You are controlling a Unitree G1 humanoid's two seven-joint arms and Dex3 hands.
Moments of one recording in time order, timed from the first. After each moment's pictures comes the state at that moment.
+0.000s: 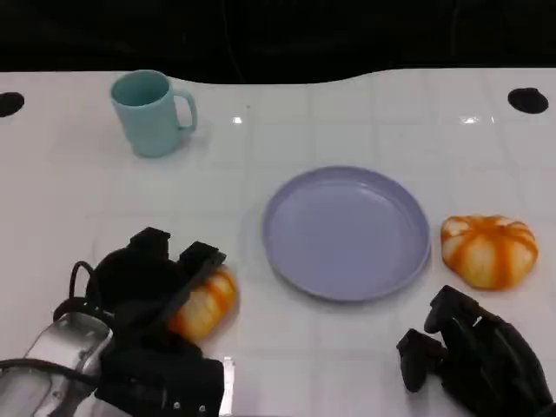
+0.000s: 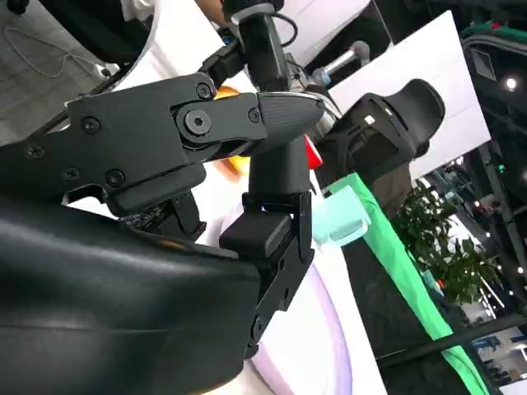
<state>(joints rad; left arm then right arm) -0.33 0.40 -0.42 0.41 0.98 -0.21 0.04 -0.05 0.04 -0.18 0.49 0.49 -0.07 0.82</state>
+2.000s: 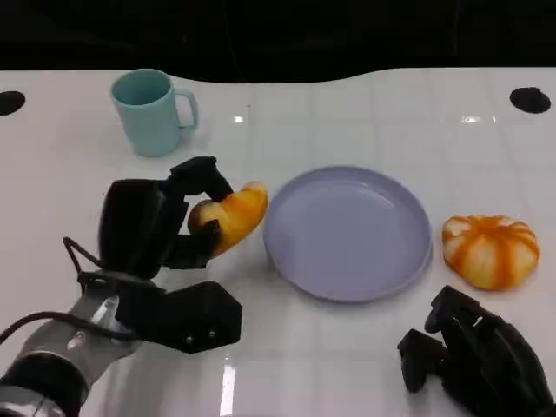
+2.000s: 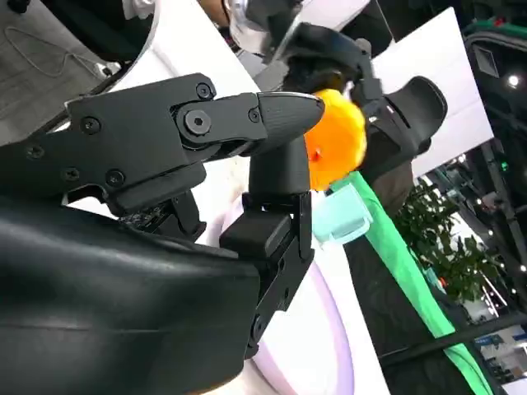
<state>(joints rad) -0.64 0.22 -0.43 0.99 0.66 -0.67 0.81 -0.04 0.04 -0.18 0.49 0.49 -0.07 0.82</state>
